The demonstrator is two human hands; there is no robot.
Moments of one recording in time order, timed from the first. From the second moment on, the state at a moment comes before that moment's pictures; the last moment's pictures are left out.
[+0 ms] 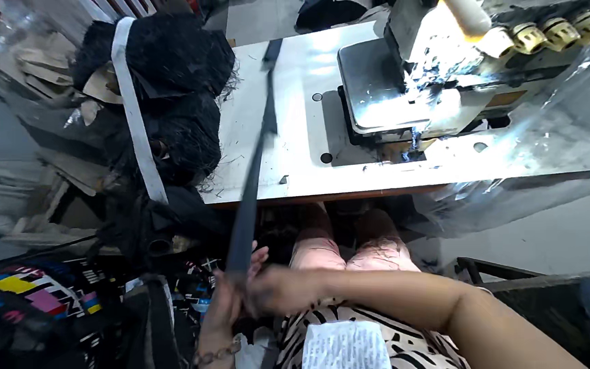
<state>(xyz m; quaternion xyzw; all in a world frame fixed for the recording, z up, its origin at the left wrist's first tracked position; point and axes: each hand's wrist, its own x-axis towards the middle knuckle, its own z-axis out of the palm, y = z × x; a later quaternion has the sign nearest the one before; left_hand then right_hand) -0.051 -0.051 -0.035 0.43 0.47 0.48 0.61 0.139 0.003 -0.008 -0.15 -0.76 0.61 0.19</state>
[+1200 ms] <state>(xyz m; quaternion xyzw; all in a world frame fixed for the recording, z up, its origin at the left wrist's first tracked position) -0.034 -0.060 0.021 0.49 0.34 0.55 0.58 0.132 0.006 -0.034 -0.01 -0.72 0.70 0.01</state>
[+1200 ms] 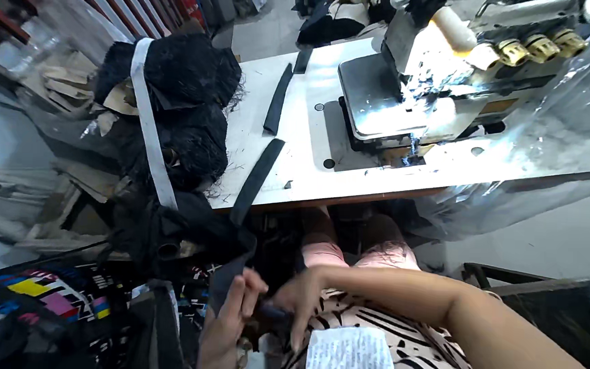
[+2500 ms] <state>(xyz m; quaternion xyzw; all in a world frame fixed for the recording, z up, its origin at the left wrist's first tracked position) -0.089 -0.094 0.008 0.68 0.55 0.16 0.46 0.141 0.118 0.047 -0.20 -0.23 0.81 0.51</state>
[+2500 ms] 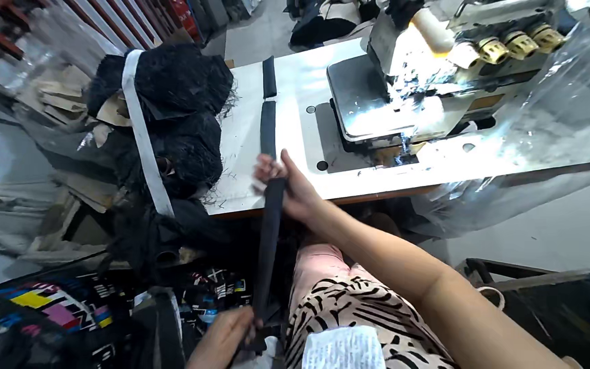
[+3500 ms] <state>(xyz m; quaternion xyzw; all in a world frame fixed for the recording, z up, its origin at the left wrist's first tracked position) -0.053 -0.068 0.022 0.61 0.39 0.36 0.59 0.146 0.055 -0.008 -0.07 -0.44 0.85 0.27</state>
